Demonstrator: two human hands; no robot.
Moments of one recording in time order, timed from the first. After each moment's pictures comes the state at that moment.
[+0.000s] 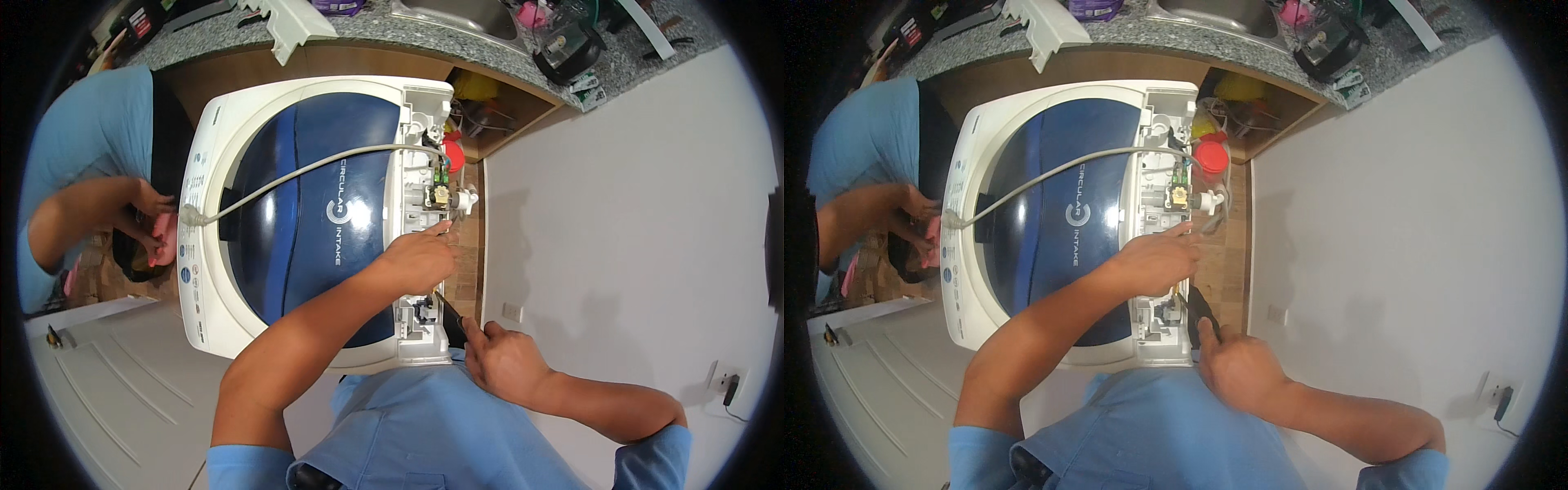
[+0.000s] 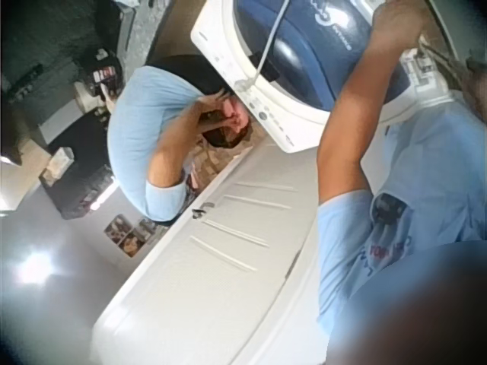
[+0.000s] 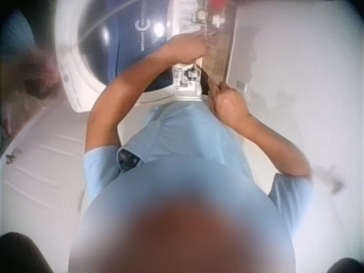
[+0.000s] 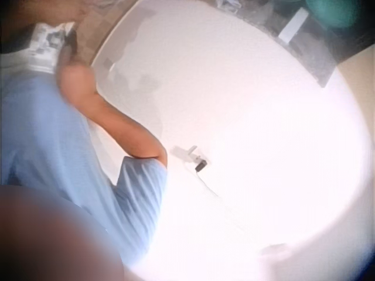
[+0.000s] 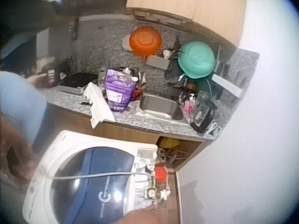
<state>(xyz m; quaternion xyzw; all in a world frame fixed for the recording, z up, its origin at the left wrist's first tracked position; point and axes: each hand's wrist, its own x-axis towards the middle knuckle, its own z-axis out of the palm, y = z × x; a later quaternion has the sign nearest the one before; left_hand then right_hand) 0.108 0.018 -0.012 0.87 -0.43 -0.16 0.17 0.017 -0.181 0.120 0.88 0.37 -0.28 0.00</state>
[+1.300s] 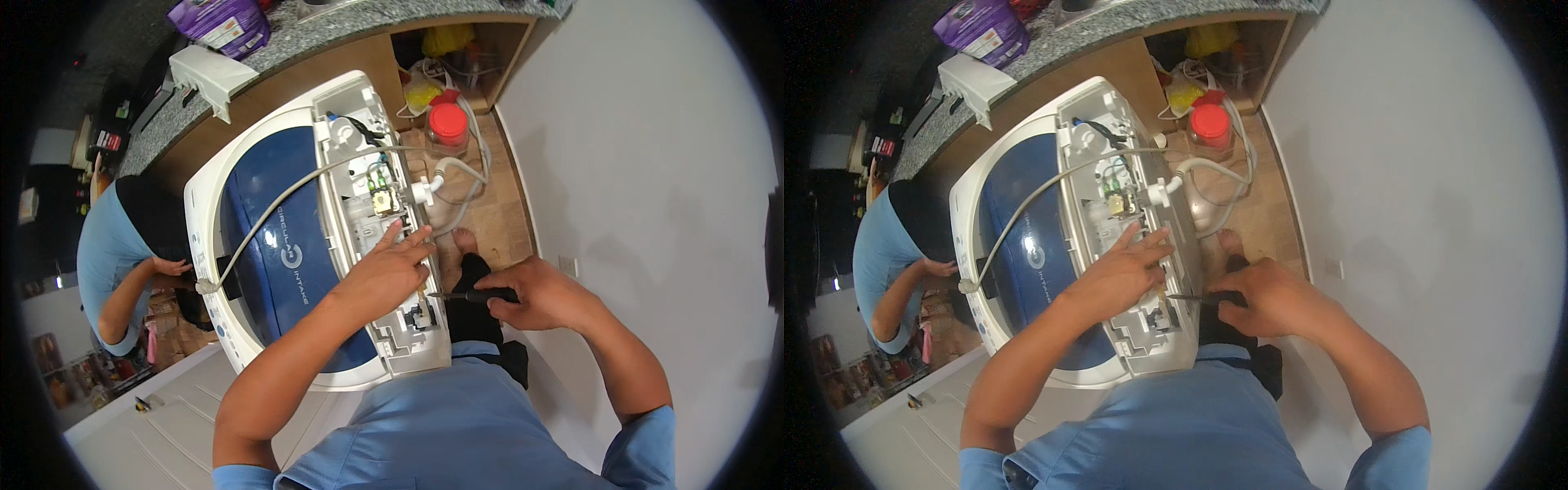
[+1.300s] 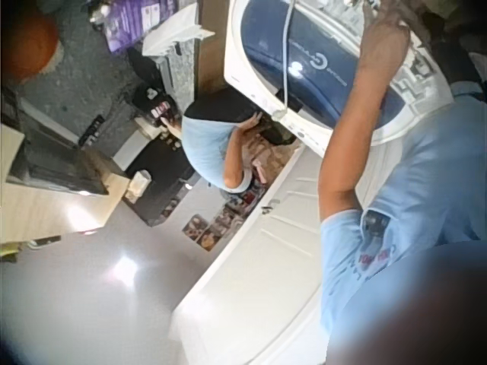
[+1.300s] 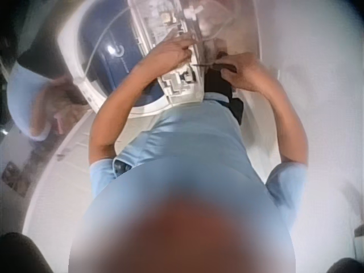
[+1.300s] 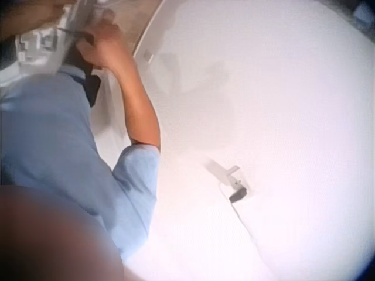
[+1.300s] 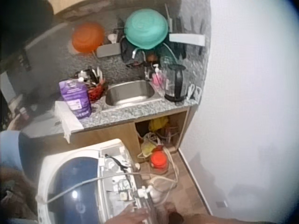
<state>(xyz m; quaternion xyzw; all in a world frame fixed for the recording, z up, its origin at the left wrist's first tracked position) 0.118 0.006 0.018 0.87 -0.40 -0.25 0.14 0.108 -0.274 0.066 0.83 0.20 -0.37 -0.37</state>
